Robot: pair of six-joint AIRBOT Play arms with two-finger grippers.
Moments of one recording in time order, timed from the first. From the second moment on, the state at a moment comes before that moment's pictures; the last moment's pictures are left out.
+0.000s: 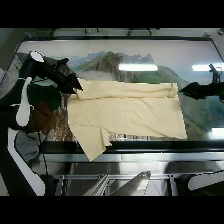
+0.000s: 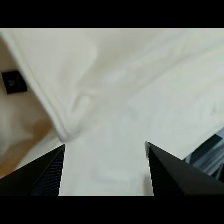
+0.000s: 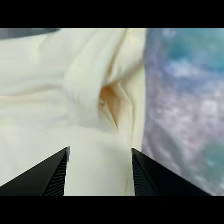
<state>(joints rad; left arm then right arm) 0.06 -2.12 2.03 0.92 -1.69 -1.41 -0.52 -1.76 1.39 -0.80 1.23 0.90</state>
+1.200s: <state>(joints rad) 0.05 -1.56 0.75 0.77 -1.21 -1.20 -0.54 -1.67 0.84 -0.84 1.42 0.95</state>
